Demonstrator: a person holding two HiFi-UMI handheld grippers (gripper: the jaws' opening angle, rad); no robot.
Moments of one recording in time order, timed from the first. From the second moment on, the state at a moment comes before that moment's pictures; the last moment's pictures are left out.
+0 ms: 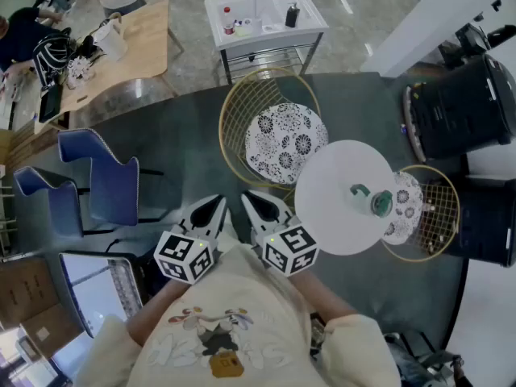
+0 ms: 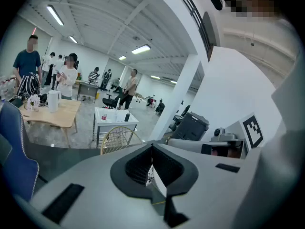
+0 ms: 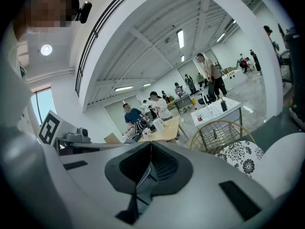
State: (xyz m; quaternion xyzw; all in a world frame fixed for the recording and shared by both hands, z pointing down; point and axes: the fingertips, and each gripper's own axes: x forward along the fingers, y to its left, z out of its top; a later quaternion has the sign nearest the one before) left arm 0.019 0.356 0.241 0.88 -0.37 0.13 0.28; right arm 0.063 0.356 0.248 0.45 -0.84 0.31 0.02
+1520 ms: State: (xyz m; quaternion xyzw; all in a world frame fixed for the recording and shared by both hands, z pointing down) left arm -0.060 0.154 0.267 0.85 -0.39 0.13 0.33; right arm 0.042 0.131 0.278 0.49 -0.81 0.33 0.04
